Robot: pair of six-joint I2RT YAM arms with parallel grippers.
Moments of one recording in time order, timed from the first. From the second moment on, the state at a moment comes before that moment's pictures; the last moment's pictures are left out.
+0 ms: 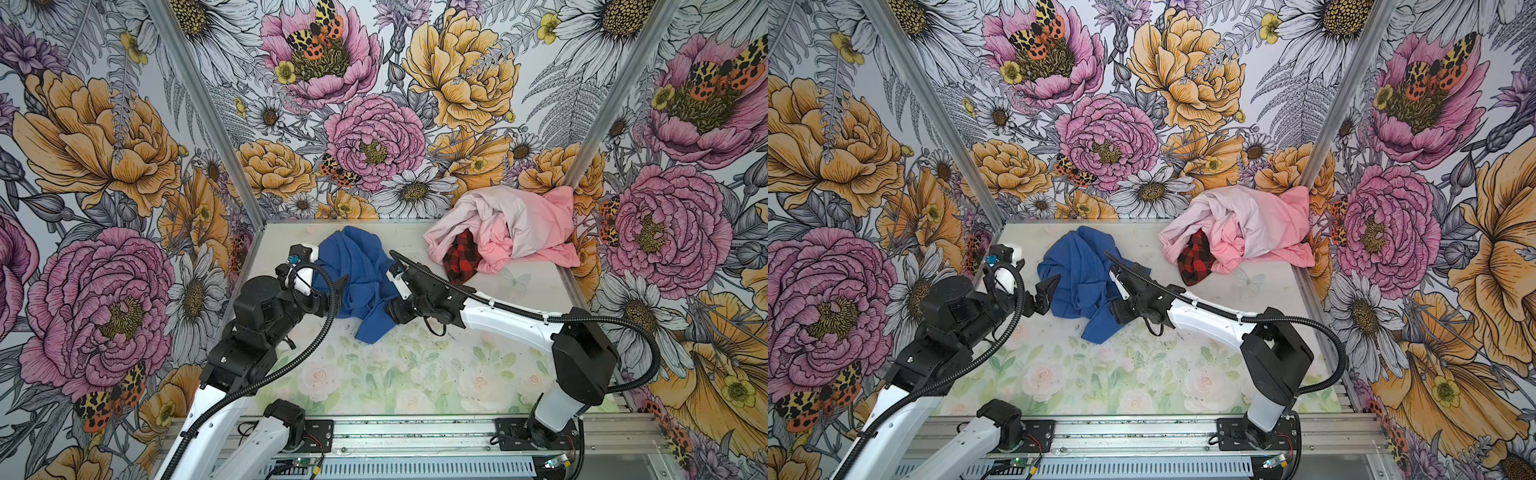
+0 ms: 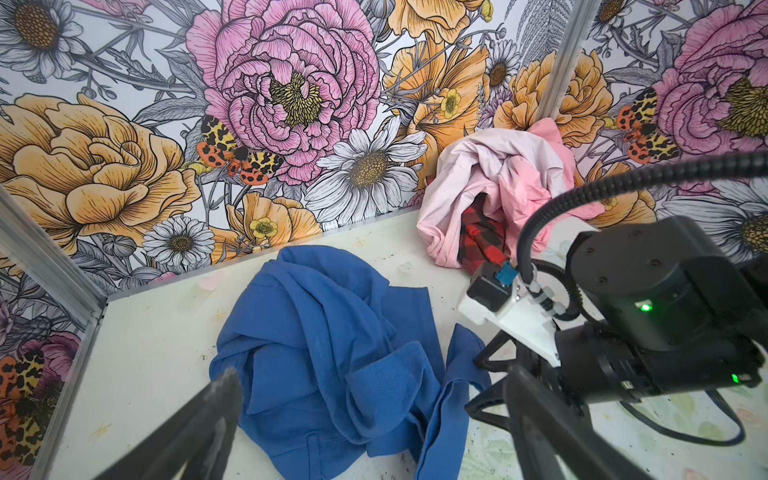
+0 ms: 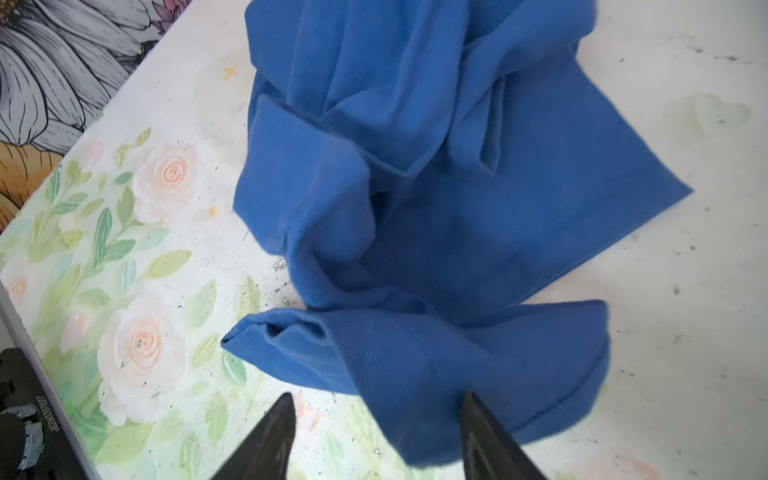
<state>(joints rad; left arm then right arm) -0.37 0.70 0.98 -0.49 0.04 0.00 0.86 1.71 1.20 -0.34 -0.09 0.28</state>
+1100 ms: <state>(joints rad) -0.37 0.67 0.96 -0.47 0.06 0.00 0.81 2.20 1.79 -0.22 -0.13 0.17</state>
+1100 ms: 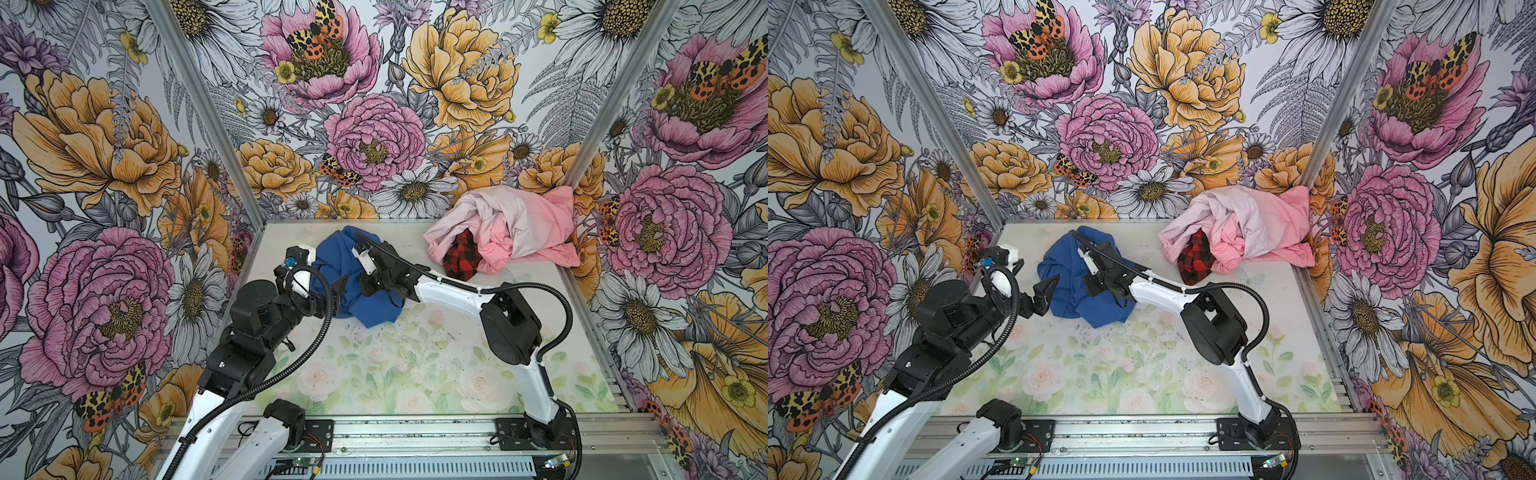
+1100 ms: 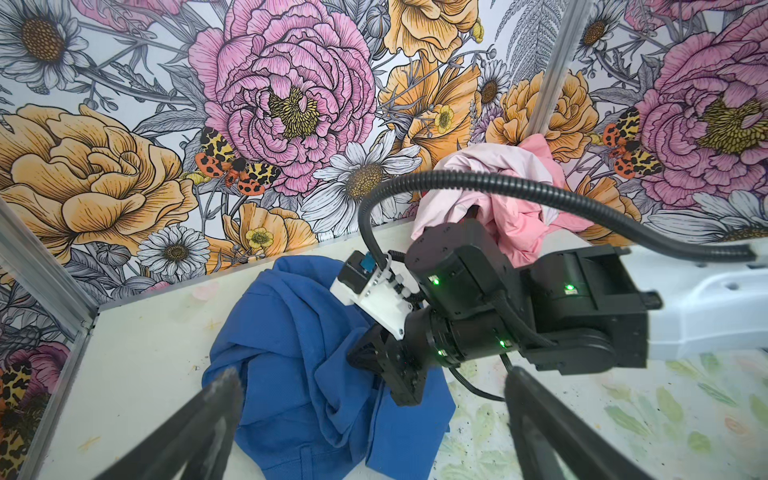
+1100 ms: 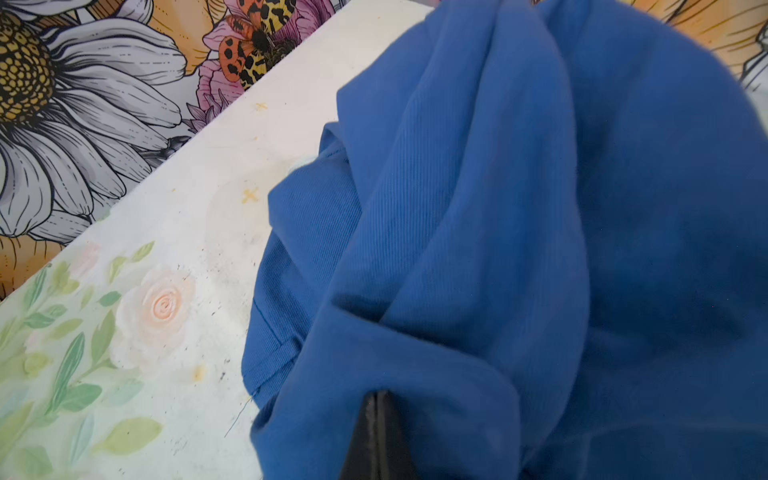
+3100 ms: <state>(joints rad) -0.36 0.68 0.97 -0.42 0.08 0.02 0.70 2.08 2.04 -0.23 -0.20 0.19</state>
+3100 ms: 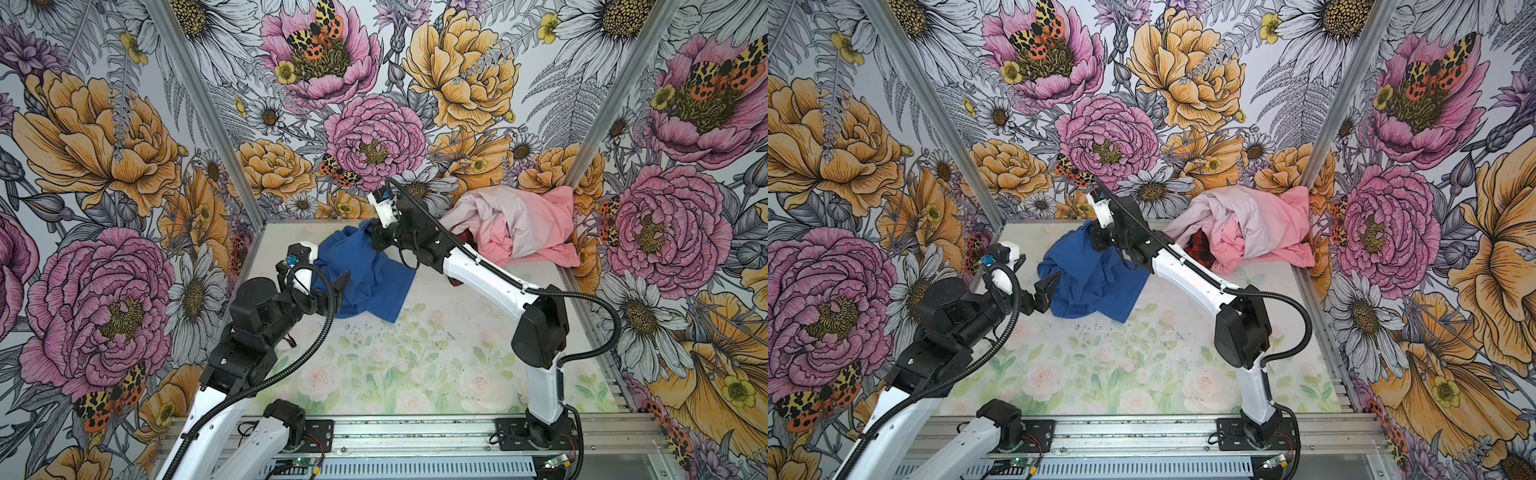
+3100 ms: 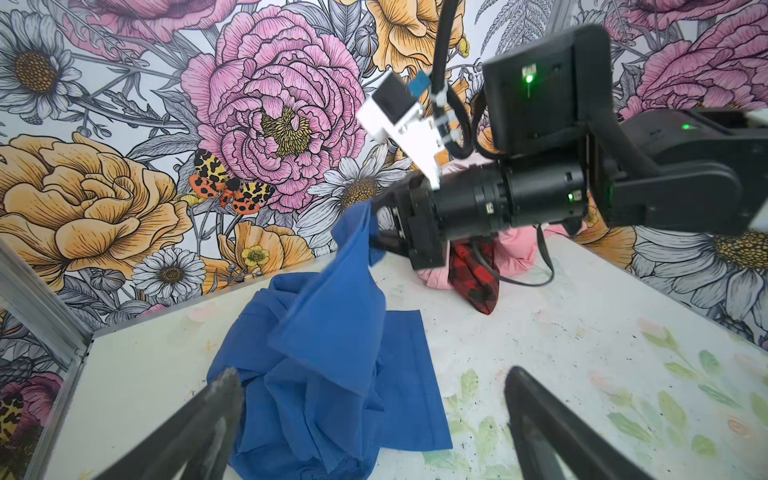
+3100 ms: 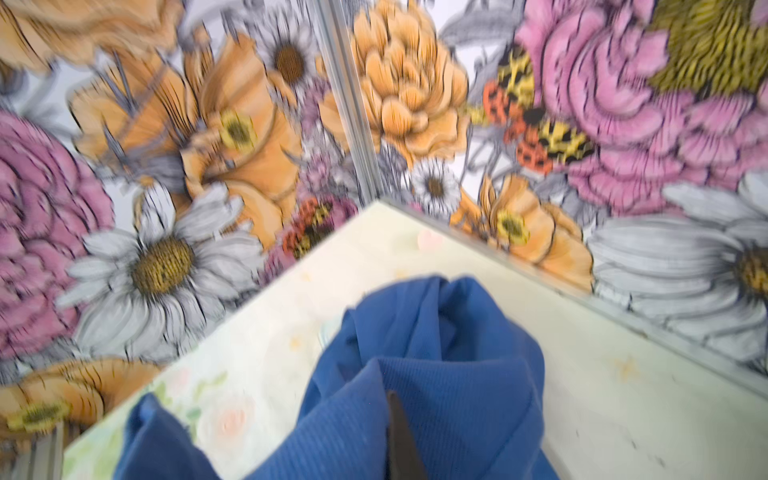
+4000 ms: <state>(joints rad) -0.36 0.68 0.97 -0.42 0.07 0.01 0.76 2.89 2.82 -0.60 -0.22 0.50</state>
